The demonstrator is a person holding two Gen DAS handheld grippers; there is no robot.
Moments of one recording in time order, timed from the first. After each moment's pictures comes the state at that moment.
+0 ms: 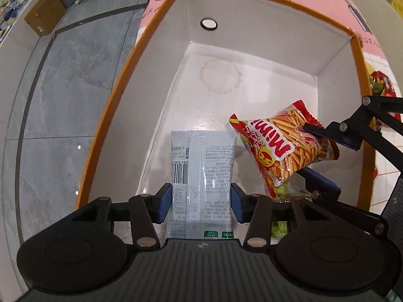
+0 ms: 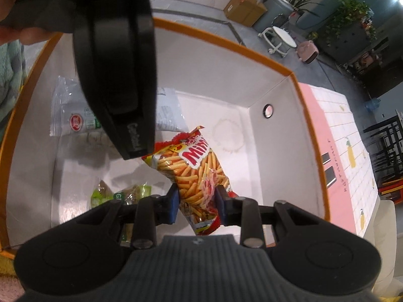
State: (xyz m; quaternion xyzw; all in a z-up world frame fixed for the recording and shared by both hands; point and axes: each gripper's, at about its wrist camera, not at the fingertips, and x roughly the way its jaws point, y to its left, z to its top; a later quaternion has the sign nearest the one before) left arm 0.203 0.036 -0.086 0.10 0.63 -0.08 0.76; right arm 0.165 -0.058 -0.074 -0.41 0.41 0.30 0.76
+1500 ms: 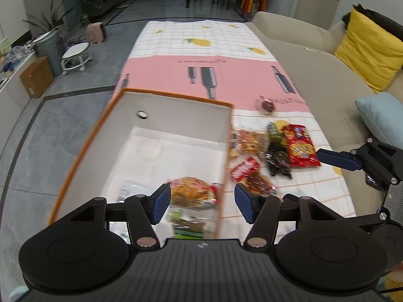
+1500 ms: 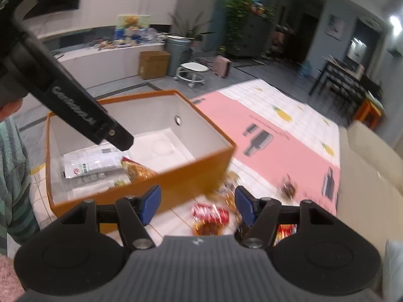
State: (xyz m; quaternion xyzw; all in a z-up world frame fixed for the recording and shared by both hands) left arm 0.113 -0.045 0.011 0.05 0.46 -0.16 0.87; right arm 0.088 -0.193 -0.011 -0.16 0.34 0.17 0.91
